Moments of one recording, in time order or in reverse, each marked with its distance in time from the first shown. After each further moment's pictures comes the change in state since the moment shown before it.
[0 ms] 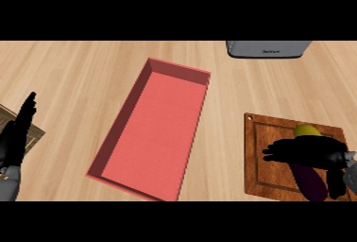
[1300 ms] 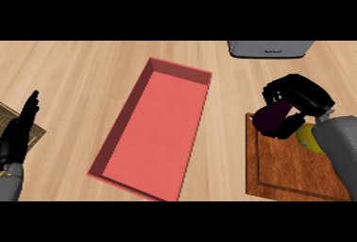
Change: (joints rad) left arm -0.025 -0.038 0.045 0.025 -0.042 -0.044 -0.012; right arm -0.187 0.325 -0.442 0.167 0.055 -0.363 0.216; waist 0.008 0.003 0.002
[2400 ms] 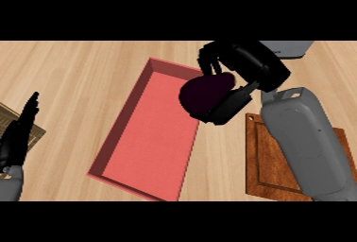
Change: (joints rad) left arm 0.021 -0.022 0.017 -0.044 -0.040 -0.015 0.025; right arm -0.238 0.327 -0.072 -0.342 -0.228 0.218 0.321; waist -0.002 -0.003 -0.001
